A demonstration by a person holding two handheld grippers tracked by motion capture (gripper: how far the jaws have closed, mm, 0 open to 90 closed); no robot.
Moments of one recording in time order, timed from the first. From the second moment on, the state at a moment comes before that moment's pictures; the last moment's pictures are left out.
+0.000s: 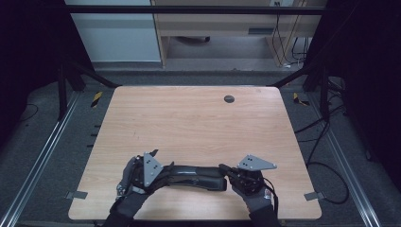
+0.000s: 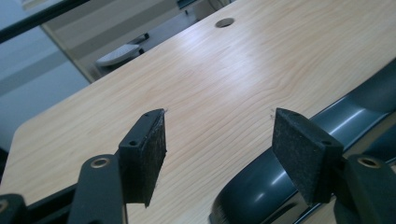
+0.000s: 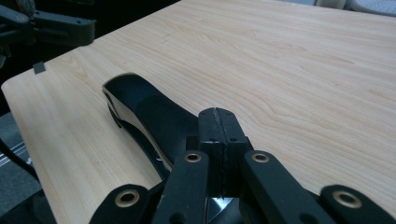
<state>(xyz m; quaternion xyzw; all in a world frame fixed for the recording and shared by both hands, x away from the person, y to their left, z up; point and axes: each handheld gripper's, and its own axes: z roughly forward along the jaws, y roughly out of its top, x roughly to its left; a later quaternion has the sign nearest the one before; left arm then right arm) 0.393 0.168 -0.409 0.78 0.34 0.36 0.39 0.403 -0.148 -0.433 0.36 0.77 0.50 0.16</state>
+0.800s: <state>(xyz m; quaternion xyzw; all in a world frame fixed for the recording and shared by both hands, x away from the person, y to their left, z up) 0.390 0.251 -0.436 0.73 0.44 0.37 0.37 0.399 -0.143 -0.453 0.38 0.77 0.48 0.17</state>
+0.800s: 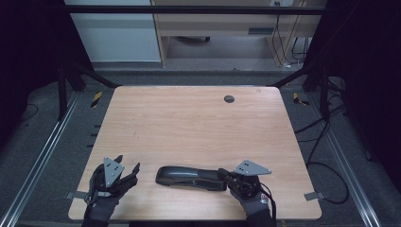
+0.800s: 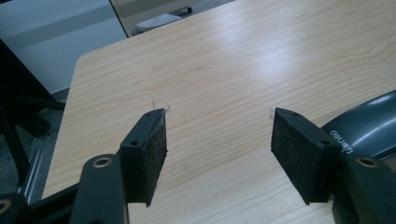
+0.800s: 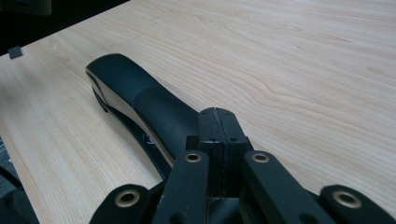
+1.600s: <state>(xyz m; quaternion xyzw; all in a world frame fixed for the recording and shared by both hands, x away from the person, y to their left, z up) 0.397 0.265 -0.448 0.72 0.46 0.36 0.38 0.395 -0.141 -0.459 0.38 0.77 0.48 0.19</state>
